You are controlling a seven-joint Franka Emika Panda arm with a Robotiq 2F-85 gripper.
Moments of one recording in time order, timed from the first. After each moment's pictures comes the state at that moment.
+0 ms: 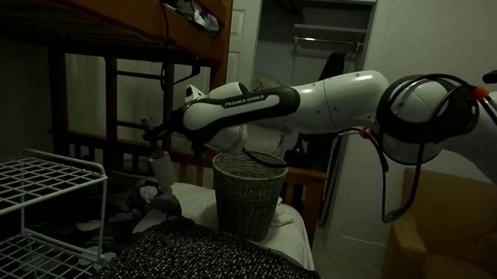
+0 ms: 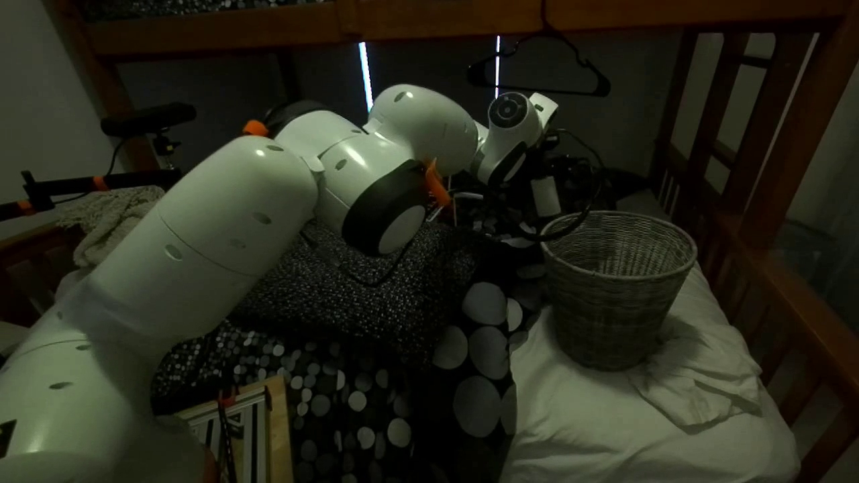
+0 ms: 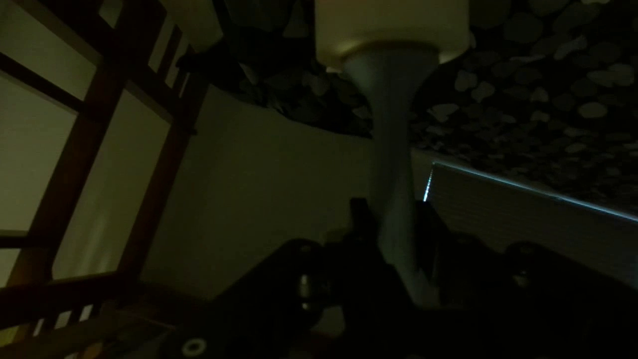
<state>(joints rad) 0.07 0.90 0.58 -1.20 -0.08 3.06 -0.78</state>
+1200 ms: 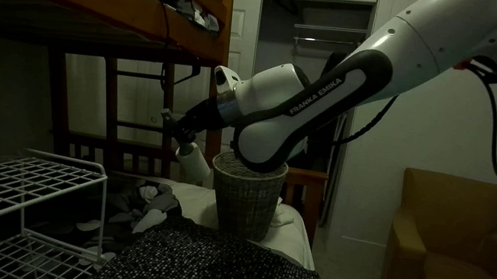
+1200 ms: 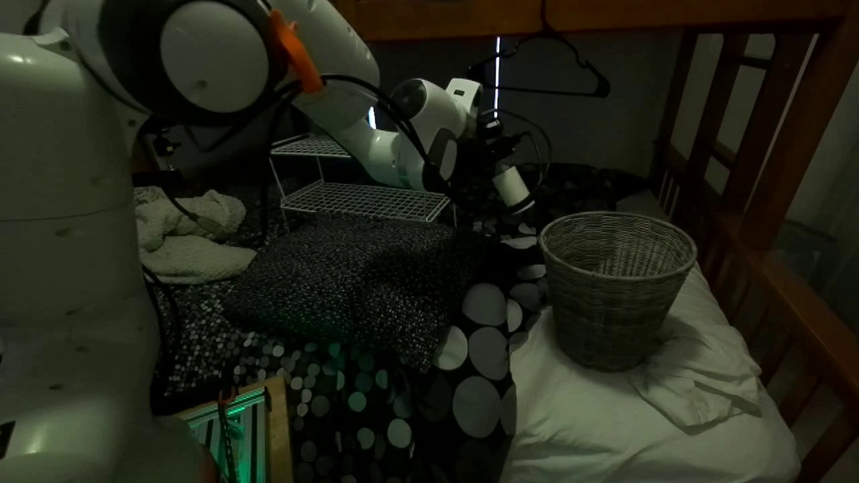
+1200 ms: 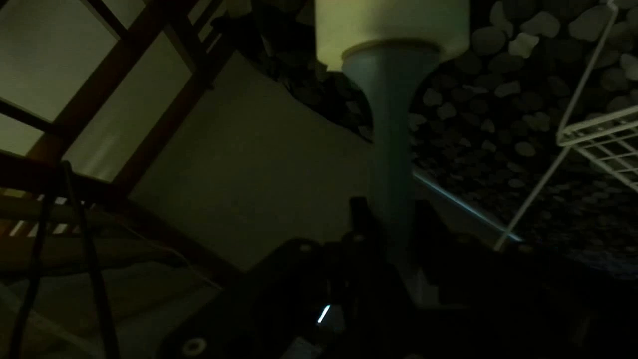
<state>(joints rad) 0.07 0.26 0.44 -2.06 -0.17 3.43 -0.65</state>
